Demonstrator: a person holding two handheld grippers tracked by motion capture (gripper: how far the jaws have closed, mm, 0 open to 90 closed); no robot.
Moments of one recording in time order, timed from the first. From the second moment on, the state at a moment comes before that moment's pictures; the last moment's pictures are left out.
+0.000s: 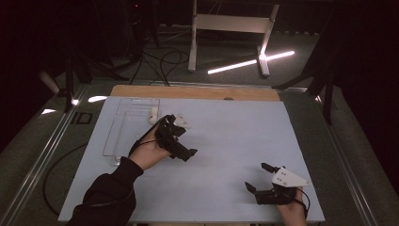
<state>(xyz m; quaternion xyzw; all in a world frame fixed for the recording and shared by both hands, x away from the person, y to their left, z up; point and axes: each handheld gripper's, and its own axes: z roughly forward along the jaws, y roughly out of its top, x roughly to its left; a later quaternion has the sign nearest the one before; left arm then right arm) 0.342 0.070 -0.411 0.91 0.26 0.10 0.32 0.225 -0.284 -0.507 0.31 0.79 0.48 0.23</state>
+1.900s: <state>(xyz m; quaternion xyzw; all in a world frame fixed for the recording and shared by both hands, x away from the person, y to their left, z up) 0.265 0.087 -0.473 0.93 0.18 0.04 0.33 0.225 -0.283 -0.507 0.31 0.79 0.48 0.22</state>
